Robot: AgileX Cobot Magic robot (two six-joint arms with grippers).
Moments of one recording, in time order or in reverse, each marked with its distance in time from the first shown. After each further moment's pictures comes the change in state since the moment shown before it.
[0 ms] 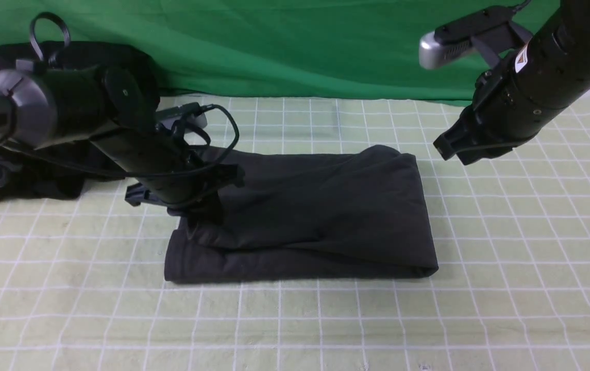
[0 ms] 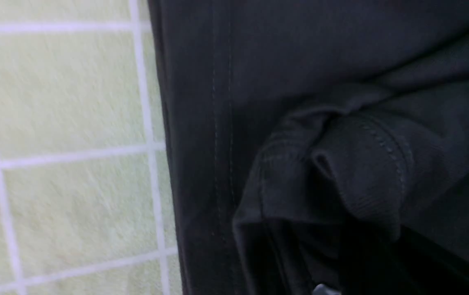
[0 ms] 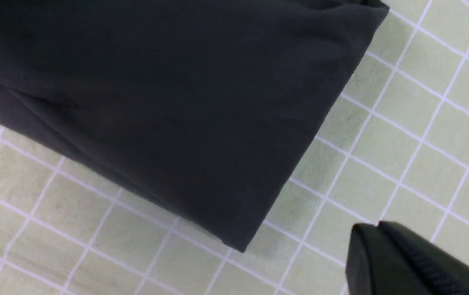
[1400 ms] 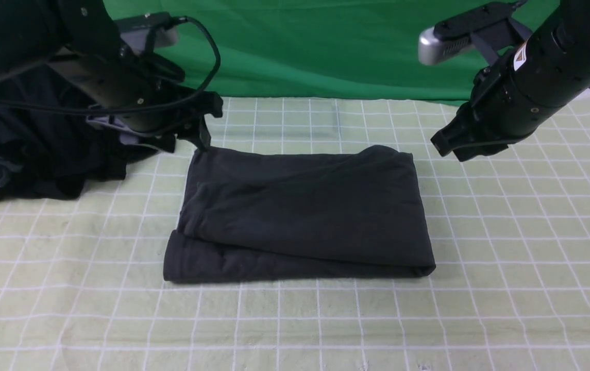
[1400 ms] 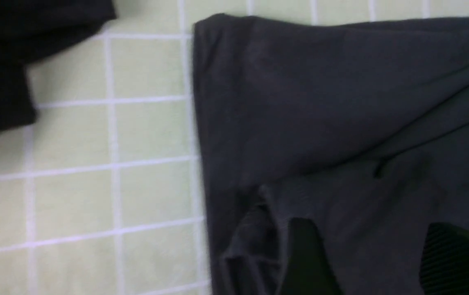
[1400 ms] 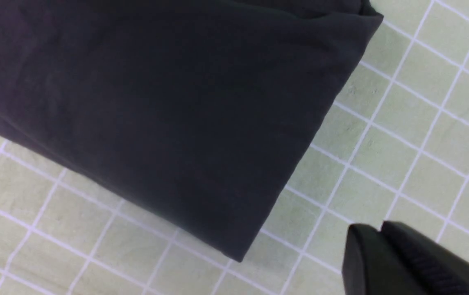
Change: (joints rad) right arm 0.000 0.000 0.000 0.006 -0.023 0.004; left arm 0.009 -0.113 -0.137 0.152 0.053 -0.102
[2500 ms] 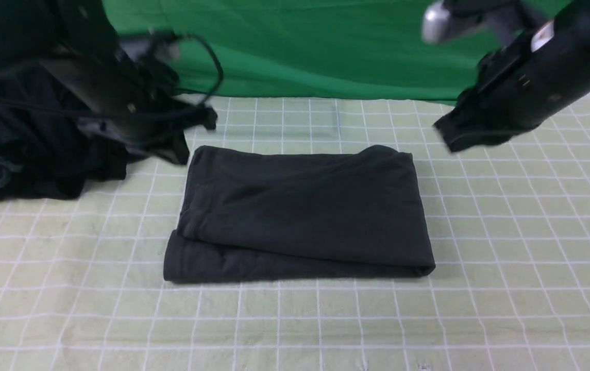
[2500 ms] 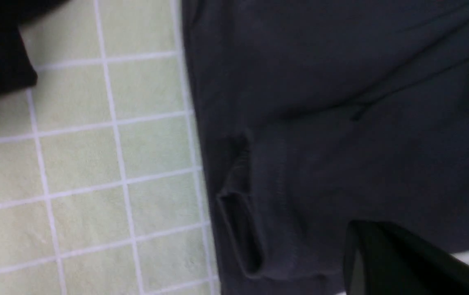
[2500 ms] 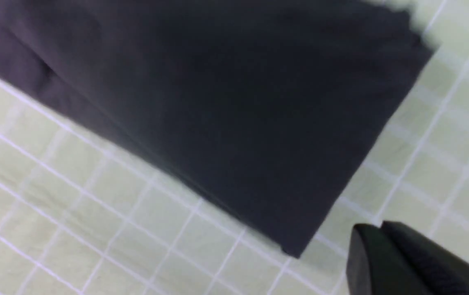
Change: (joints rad) right arm 0.000 -0.176 0.009 0.159 0.024 -0.080; left arm 0.005 -0.124 -0.004 0.020 0.152 0.049
